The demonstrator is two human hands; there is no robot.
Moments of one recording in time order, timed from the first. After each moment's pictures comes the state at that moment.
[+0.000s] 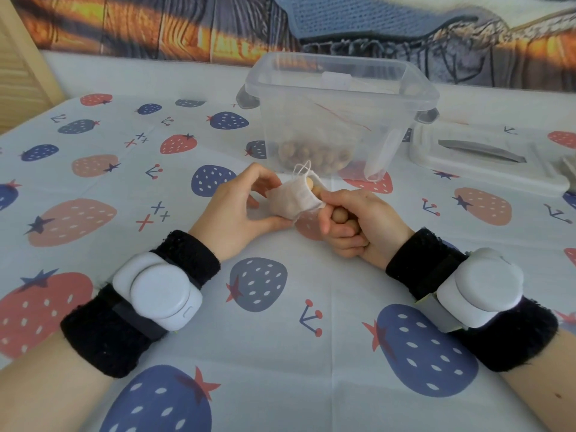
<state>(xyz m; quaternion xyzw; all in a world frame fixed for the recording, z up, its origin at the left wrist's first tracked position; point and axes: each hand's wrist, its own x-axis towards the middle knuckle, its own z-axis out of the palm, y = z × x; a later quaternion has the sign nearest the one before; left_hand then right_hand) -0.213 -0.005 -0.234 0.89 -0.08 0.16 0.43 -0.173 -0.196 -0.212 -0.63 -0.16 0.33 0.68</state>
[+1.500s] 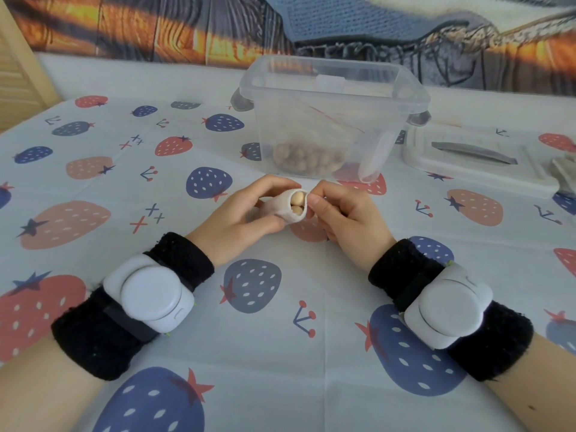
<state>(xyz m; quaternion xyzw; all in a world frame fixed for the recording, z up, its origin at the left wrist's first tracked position) -0.219 -0.012 -0.229 0.82 -0.14 0.03 0.55 -0.172 -0.189 -0.232 -0.74 -0.30 0.05 0.60</state>
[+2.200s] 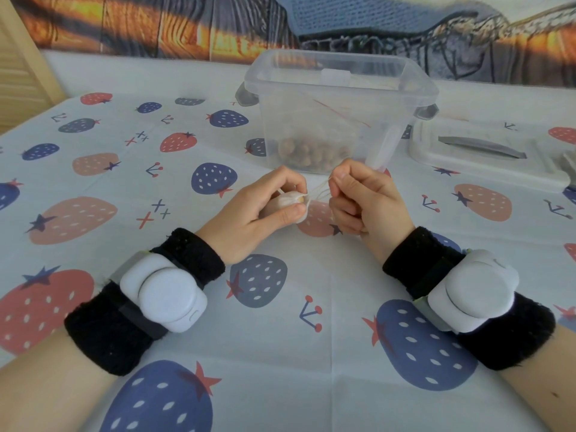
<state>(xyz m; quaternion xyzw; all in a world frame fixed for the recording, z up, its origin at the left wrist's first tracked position) -0.221 -0.016 -0.226 0.85 -0.22 0.09 0.47 -0.168 -0.194 -0.220 -0.59 -0.24 0.16 0.76</state>
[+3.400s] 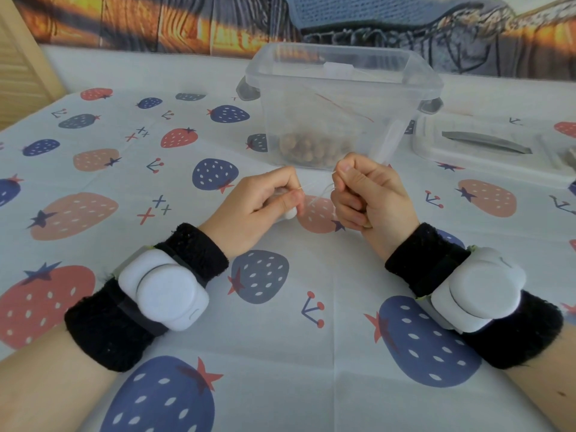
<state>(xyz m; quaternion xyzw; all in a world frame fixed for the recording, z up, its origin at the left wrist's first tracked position) -0.222 -0.020 -0.222 0.84 -0.19 0.09 0.50 -0.173 -0.193 -0.216 -0.57 -0.24 0.15 0.77</state>
